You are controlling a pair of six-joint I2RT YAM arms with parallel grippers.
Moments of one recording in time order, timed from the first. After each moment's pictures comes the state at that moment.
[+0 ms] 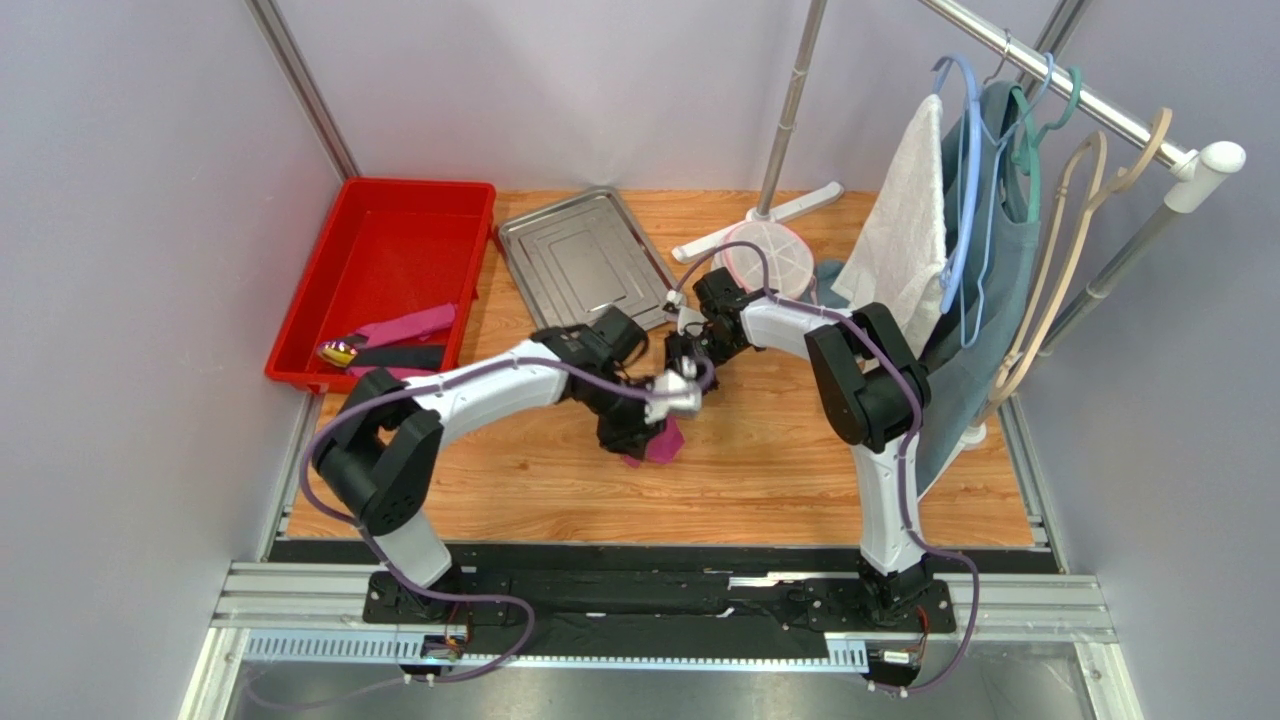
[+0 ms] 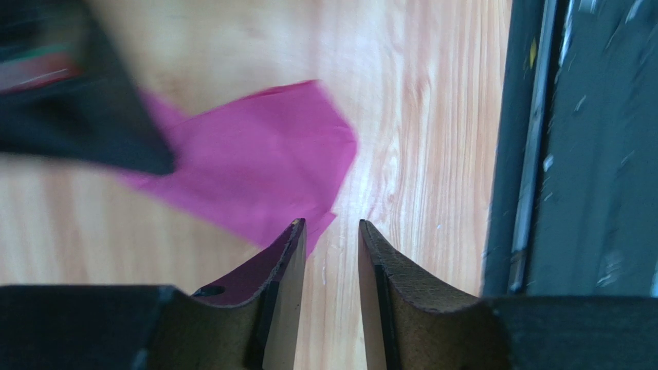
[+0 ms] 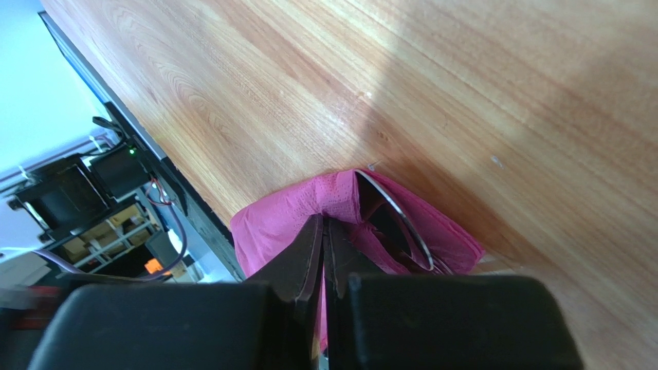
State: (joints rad) left arm -0.77 1.68 1.12 -0.65 0.54 0.75; right arm 0.47 2.14 1.41 -0.53 -0.74 0.36
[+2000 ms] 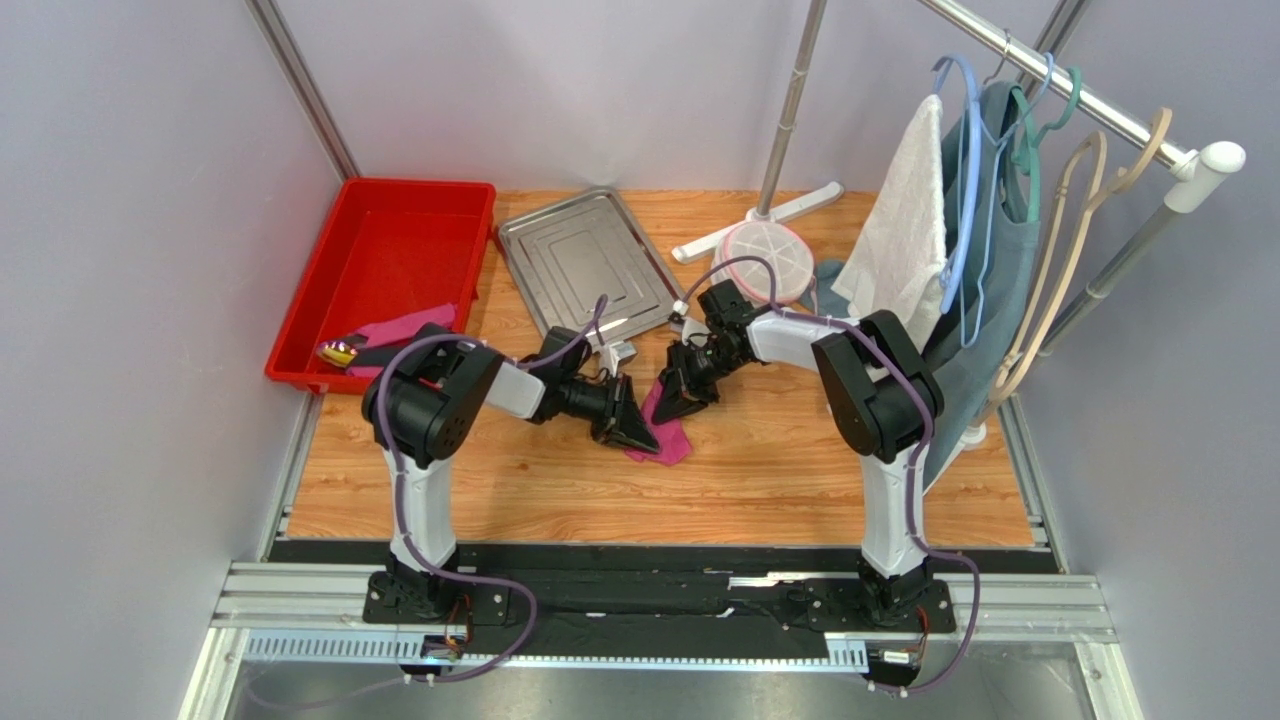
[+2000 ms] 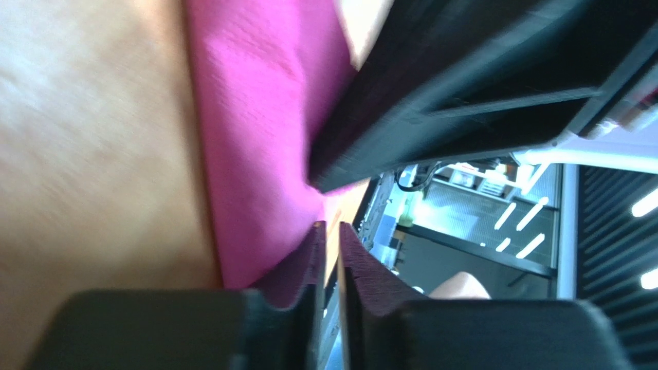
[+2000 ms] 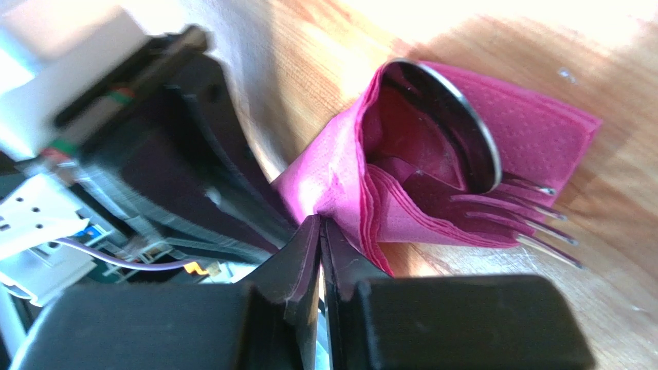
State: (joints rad) left arm -0.48 2.00 0.81 0.33 1.06 -0.75; right arm 0.49 2.06 1.27 -0.42 -0.79 0.49
